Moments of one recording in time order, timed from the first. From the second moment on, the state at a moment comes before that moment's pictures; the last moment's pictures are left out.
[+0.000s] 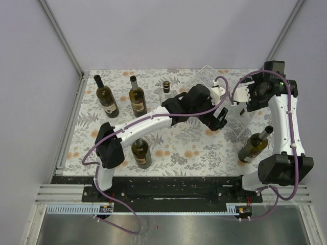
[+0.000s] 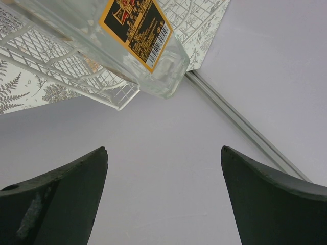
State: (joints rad) left arm -1.01 1.98 1.89 -0.45 0.21 -0.18; right arm -0.11 1.46 1.63 -1.08 -0.07 -1.94
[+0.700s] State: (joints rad) left arm -0.94 1.66 1.92 -0.74 0.14 0.19; right arm -0.11 1.33 1.70 -1.12 -0.45 -1.55
